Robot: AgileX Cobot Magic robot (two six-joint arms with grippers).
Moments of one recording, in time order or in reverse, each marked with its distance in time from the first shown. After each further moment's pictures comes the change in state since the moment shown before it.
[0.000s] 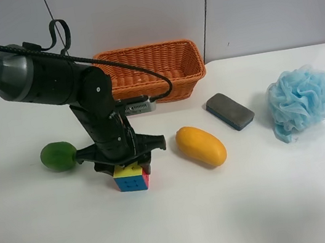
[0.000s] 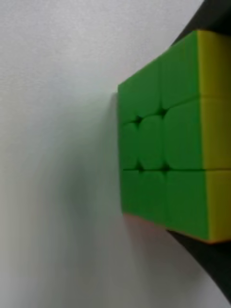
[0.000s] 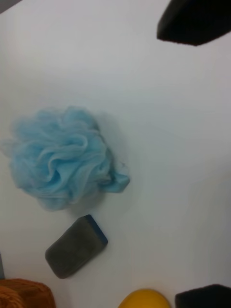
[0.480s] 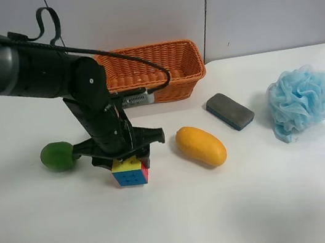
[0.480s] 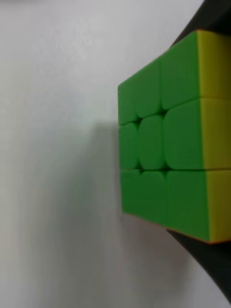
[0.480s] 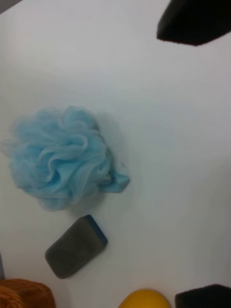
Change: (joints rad) left arm 0.000 -0.074 0.000 0.000 0.028 0.000; right arm 0.000 0.000 0.000 0.000 0.000 0.000
